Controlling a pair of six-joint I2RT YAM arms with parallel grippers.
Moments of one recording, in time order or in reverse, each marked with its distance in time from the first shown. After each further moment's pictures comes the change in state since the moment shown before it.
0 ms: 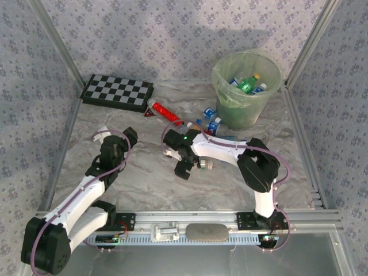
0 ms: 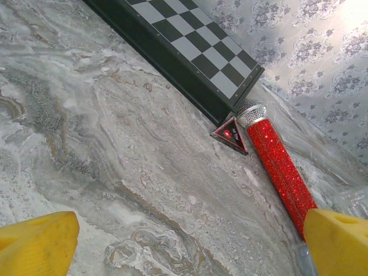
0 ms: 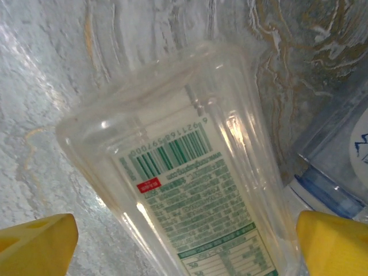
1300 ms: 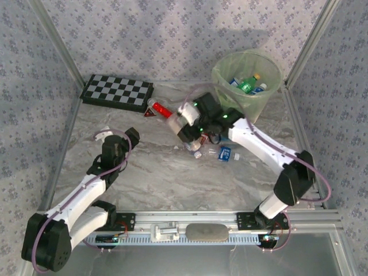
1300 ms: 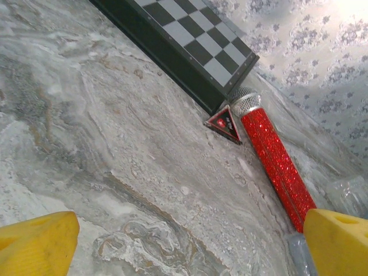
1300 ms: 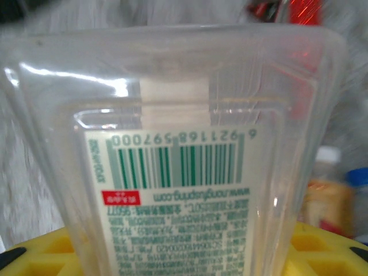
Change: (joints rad) left arm 0.000 0.041 -0.004 0.032 0.063 -0.010; right arm -0.277 -0.338 0.039 0.282 -0.396 0.042
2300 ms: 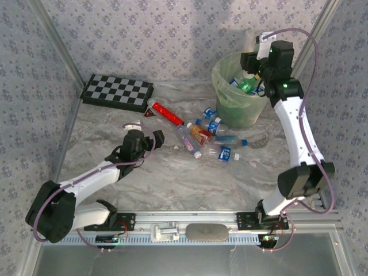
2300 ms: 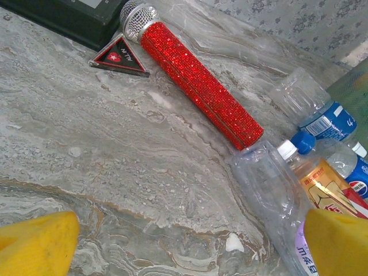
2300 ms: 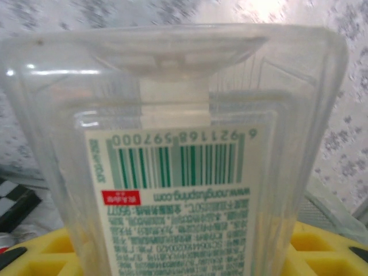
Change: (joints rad) left arm -0.228 0.257 0.134 0.075 0.069 0.146; right arm -0.582 0.050 0.369 0.244 0.236 0.138
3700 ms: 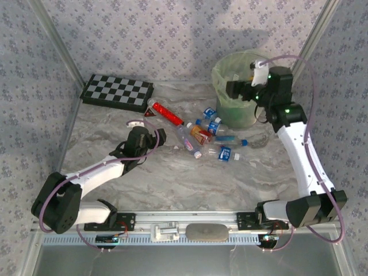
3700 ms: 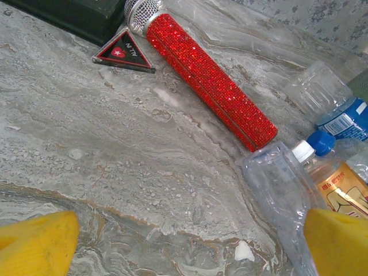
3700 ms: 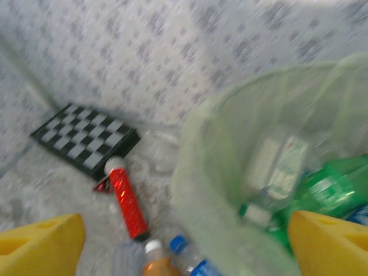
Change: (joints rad) left arm -0.006 0.090 0.059 -0.026 -0.026 -0.001; right arm 0.089 -0.319 -0.406 -0.030 -0.256 0.122
